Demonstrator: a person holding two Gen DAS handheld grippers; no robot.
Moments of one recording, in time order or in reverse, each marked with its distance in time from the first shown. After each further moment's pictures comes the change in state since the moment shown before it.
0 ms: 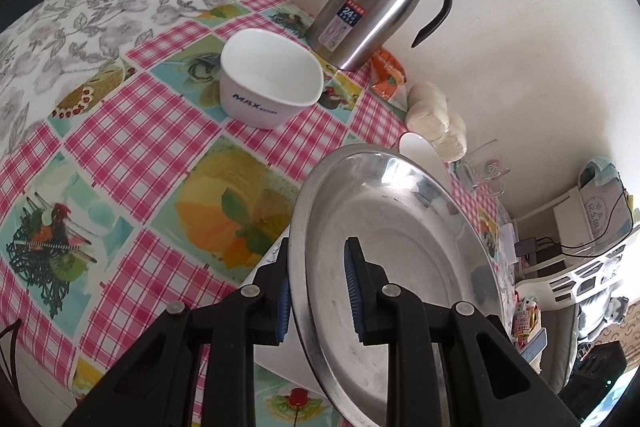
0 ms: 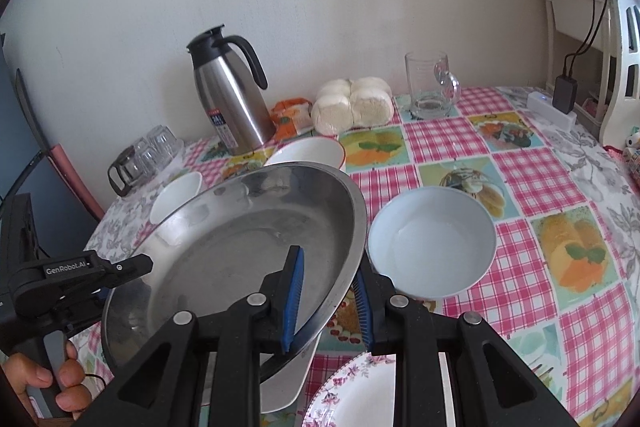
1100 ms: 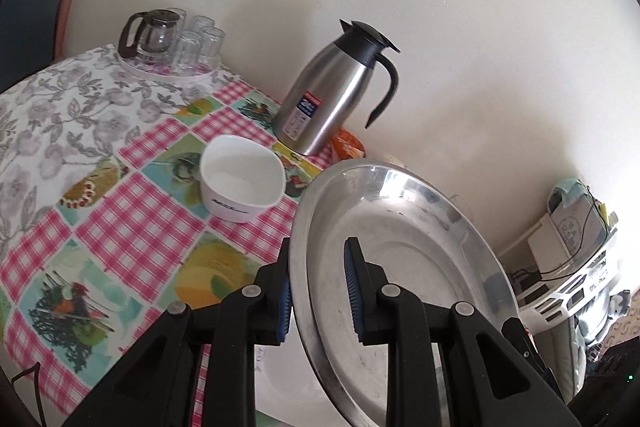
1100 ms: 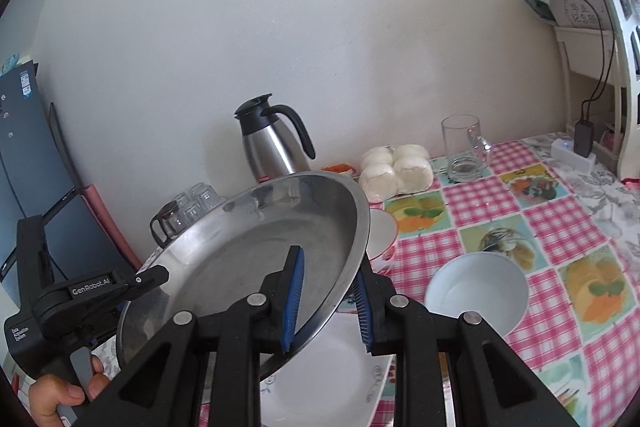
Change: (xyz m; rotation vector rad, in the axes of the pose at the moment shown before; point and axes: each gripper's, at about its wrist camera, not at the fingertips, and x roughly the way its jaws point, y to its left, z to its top) left arm -0.057 -0.022 0.016 0.099 -0.270 -0.094; right arm -0.048 0.026 0.026 0.024 -0.248 0.113
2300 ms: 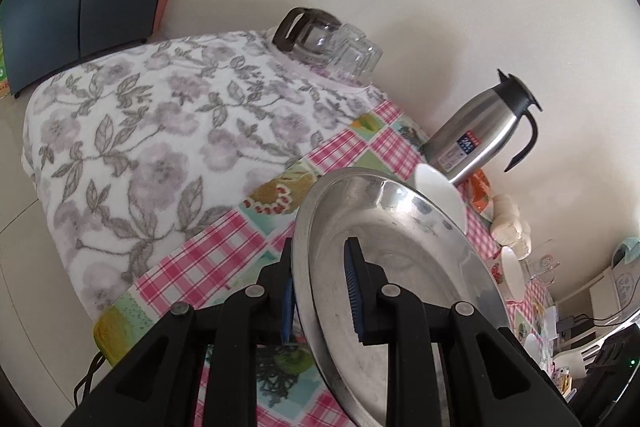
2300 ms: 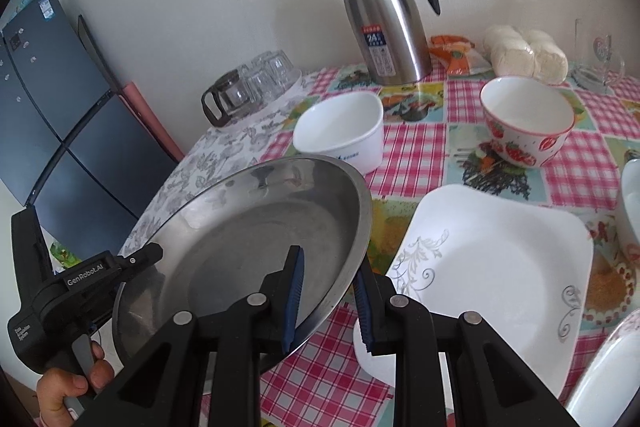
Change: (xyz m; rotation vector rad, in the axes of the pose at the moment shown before) left arm -0.052 0.169 0.010 -0.173 -0.048 0.269; right arm 0.102 0.126 -0.076 -0.089 0.387 0.196
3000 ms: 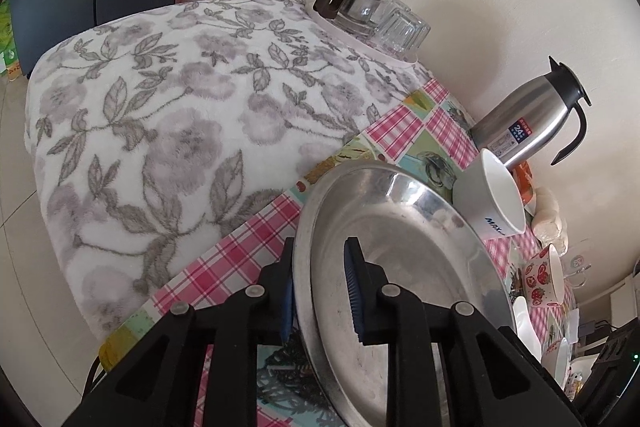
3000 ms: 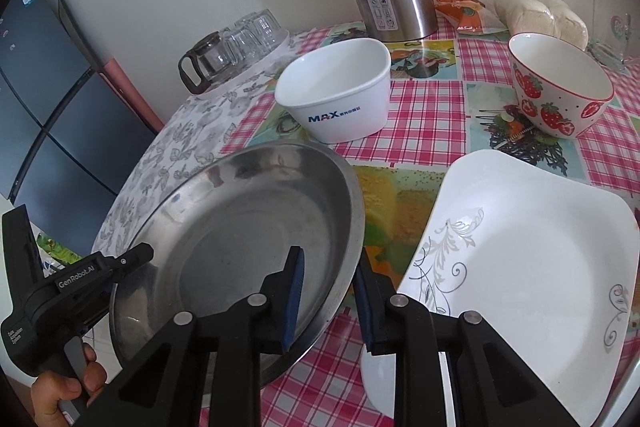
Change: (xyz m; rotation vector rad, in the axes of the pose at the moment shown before) left arm 0.048 0.046 -0.003 -0.044 0.085 0.091; right arm 0.066 0.002 -0.010 -0.001 0.136 -0.031
